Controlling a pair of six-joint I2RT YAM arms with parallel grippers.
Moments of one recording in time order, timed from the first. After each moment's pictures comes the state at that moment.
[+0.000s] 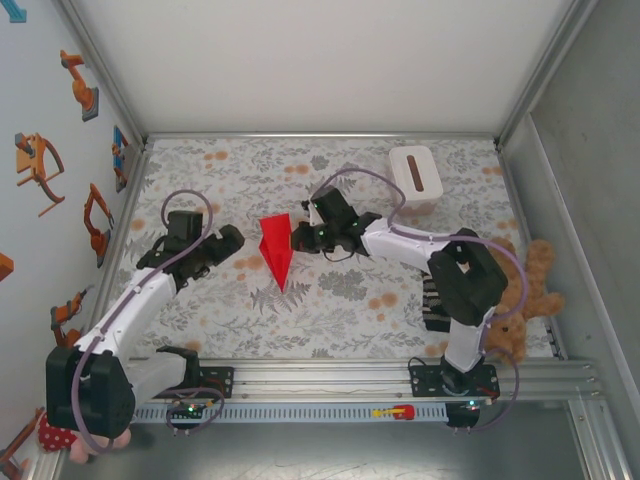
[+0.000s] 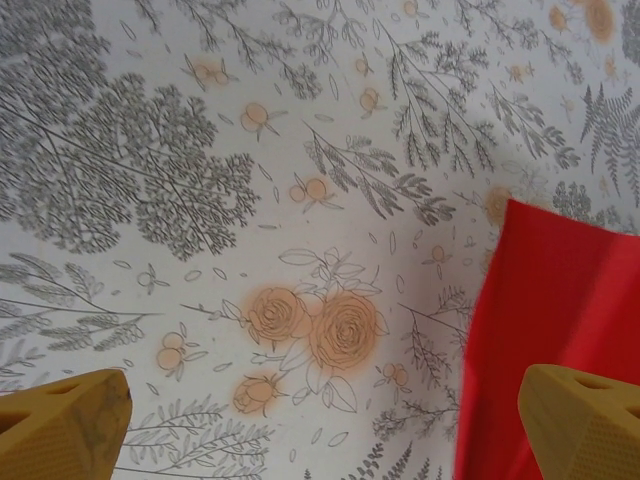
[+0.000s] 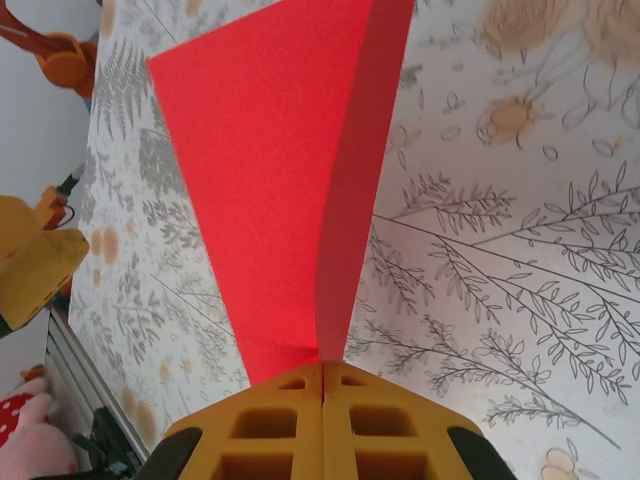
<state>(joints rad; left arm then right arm) -0.24 1.10 0.68 -0.49 0.07 -0.75 0.76 1.86 1.21 -0.16 -0.44 0.72</state>
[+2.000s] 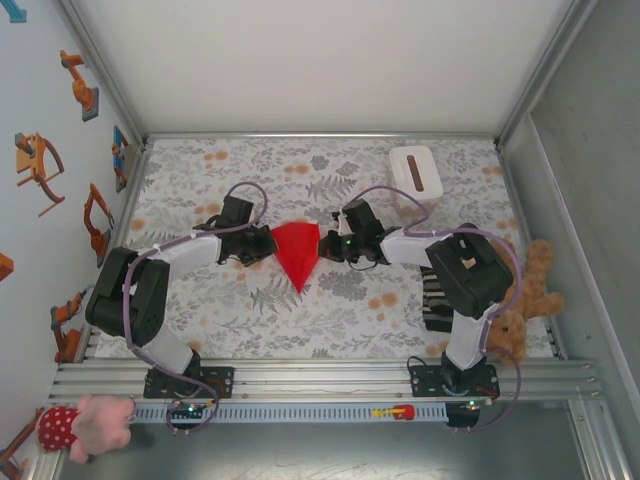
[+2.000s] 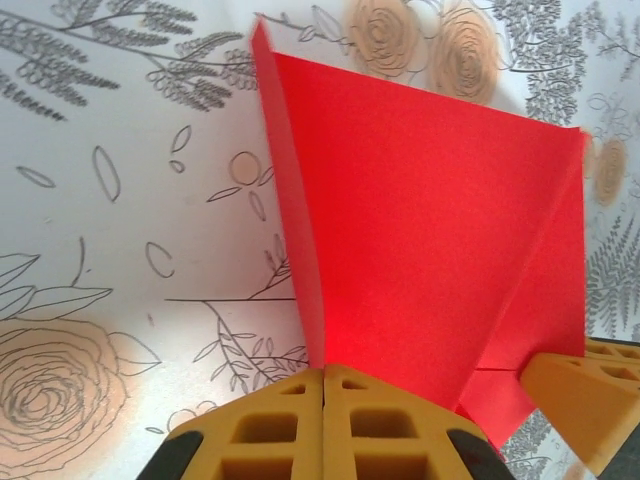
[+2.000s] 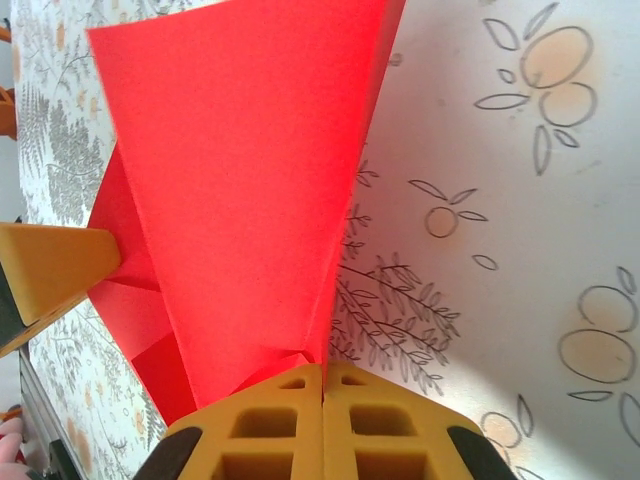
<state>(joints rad) -0.43 1.61 0.84 -0.26 0.30 -0.75 0.62 1.86 0.97 0.05 -0.48 0.74</state>
